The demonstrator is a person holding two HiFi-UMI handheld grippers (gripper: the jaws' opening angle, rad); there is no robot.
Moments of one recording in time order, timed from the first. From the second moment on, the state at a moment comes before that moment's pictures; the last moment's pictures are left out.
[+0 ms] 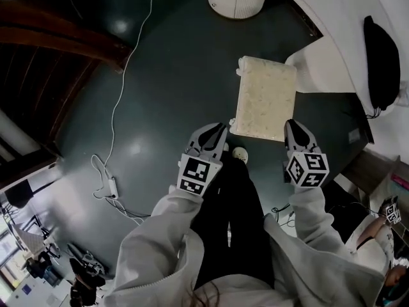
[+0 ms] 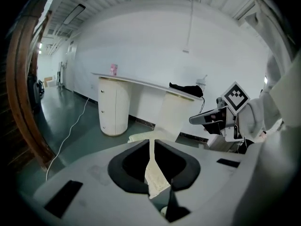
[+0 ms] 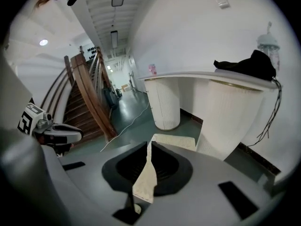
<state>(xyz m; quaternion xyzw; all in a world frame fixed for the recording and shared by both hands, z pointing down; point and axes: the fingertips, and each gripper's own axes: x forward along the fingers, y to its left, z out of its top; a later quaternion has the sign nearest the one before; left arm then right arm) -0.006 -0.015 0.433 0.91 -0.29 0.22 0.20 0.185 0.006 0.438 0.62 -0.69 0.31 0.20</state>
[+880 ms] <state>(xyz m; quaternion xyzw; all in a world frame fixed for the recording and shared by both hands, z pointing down) 0.028 0.020 0.618 0.88 -0.21 0.31 0.30 0.214 0.053 0.593 0.59 -0.67 0.36 0.28</state>
